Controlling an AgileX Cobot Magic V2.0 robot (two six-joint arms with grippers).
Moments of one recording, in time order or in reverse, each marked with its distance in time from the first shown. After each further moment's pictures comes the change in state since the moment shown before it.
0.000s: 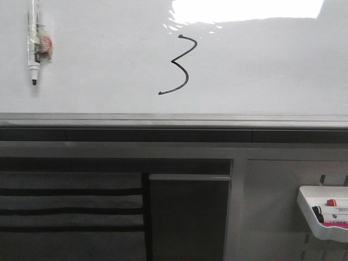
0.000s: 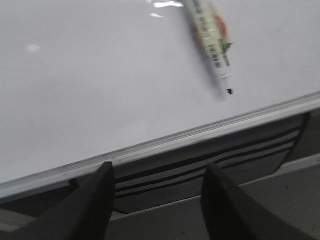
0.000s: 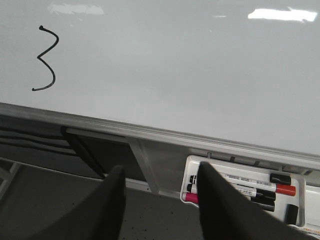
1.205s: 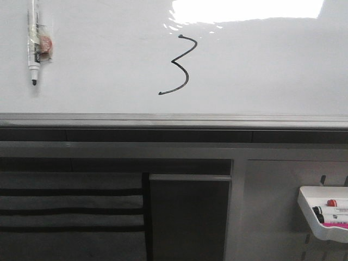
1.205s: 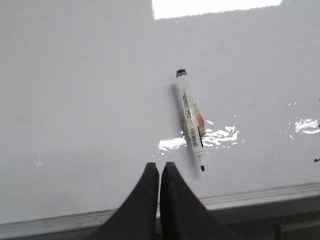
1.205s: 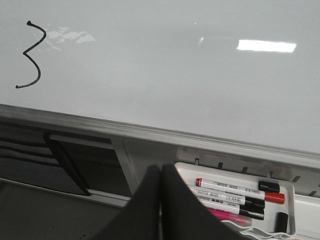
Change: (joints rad) left arm -0.068 -0.611 0.434 -0.153 -0.405 -0.052; right arm -0.007 -0.156 0.191 -0.002 -0.138 -0.044
